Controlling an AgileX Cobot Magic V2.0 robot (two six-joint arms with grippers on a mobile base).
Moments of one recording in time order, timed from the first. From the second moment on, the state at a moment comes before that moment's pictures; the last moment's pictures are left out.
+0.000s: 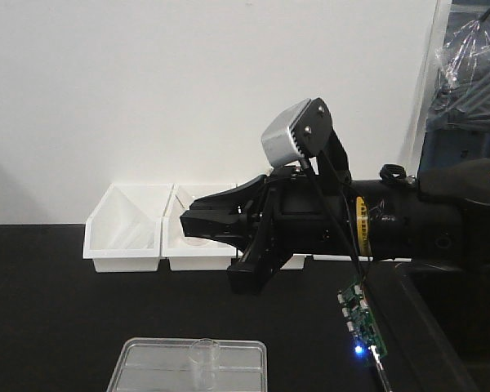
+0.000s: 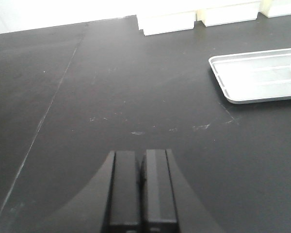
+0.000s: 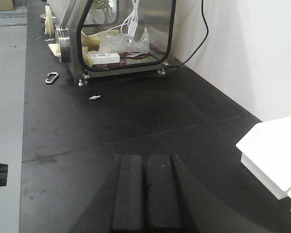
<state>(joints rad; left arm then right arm) -0.01 -0.02 0.03 0.06 0.37 0.02 0.43 1.52 -1.38 -1.78 -0.77 1.67</state>
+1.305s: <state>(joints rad) -0.01 -0.02 0.03 0.06 0.37 0.02 0.00 0.40 -0.31 -0.17 -0.02 0.12</state>
